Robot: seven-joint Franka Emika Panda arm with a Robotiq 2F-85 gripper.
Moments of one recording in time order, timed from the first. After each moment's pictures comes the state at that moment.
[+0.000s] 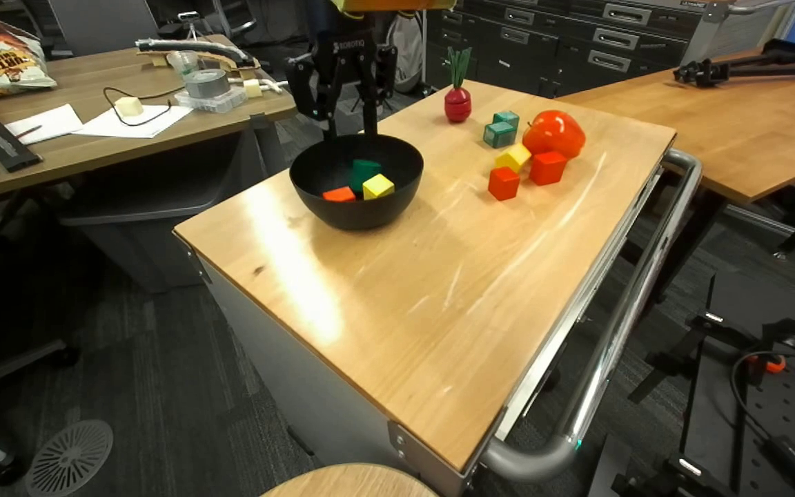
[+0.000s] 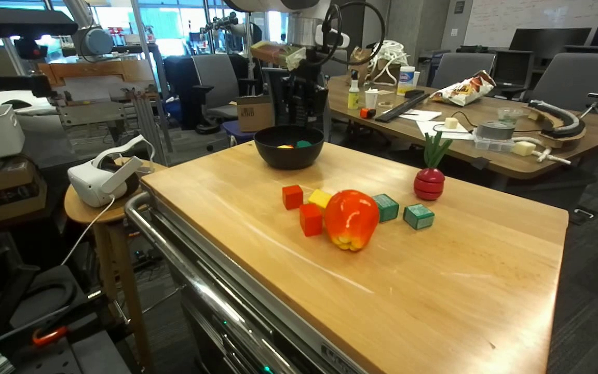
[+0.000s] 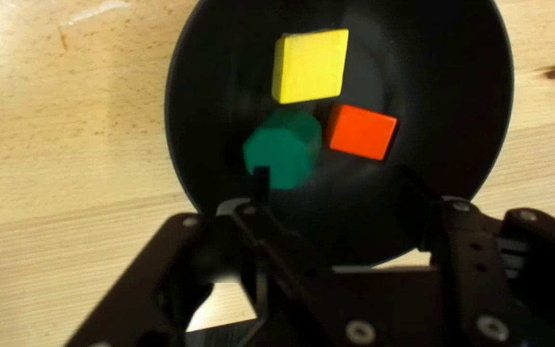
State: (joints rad) arm 0.09 0.51 0.01 -1.51 0.06 1.99 0.24
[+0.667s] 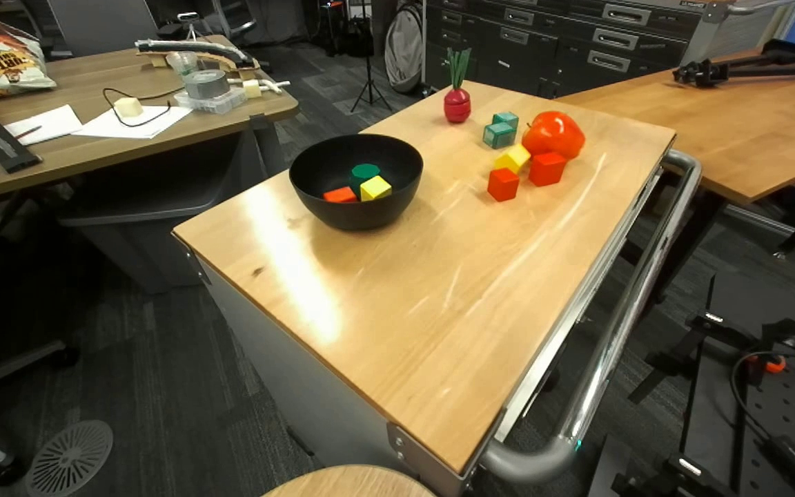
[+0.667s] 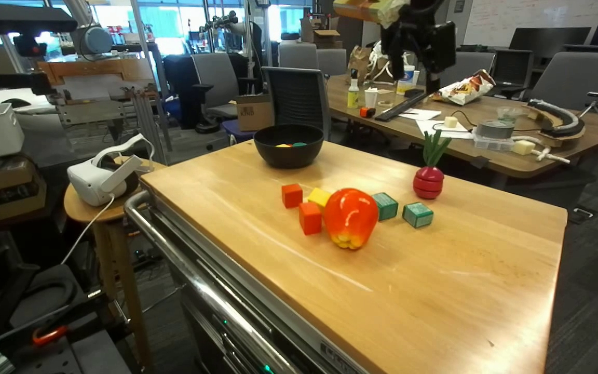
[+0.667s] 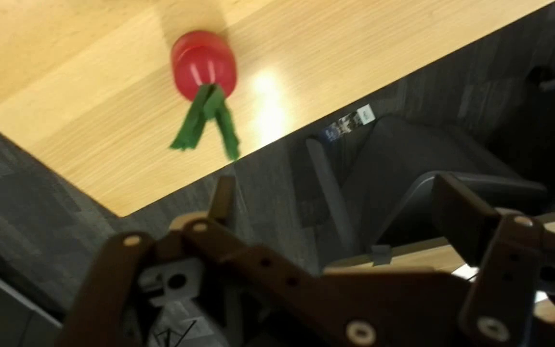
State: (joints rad) arm -0.07 0.33 -0.16 -1.65 0.04 2.32 0.28
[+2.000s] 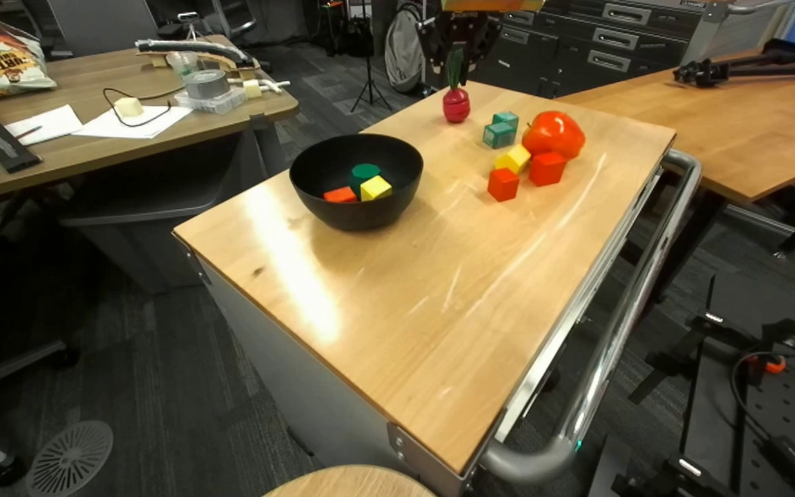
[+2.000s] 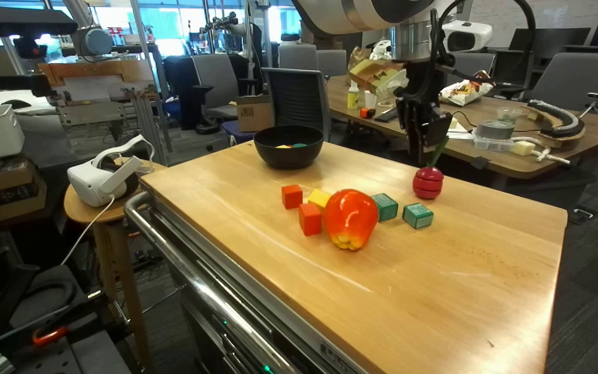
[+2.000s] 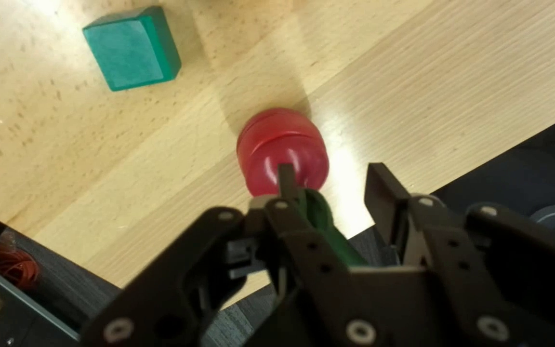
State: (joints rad) arm -0.08 0.51 -0.19 -1.61 0.00 2.30 0.46
